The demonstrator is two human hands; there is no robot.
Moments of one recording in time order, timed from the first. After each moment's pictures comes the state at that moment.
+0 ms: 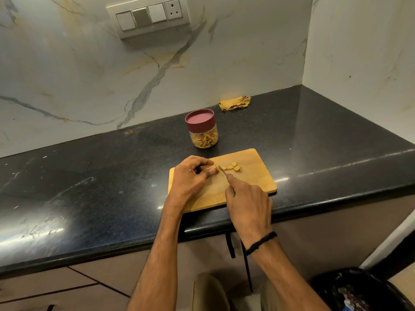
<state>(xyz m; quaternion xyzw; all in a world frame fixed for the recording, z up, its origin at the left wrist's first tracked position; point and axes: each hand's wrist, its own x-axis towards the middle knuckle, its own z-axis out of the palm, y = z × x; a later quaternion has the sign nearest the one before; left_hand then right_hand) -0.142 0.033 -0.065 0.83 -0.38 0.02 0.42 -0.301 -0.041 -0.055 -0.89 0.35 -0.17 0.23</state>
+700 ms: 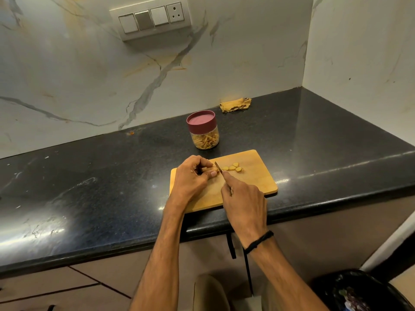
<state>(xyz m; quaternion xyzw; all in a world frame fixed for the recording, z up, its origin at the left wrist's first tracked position) -0.146 0.032 -0.062 0.83 -0.36 0.00 0.43 -0.294 -0.037 -0.055 -0.89 0.32 -0.20 0.27</state>
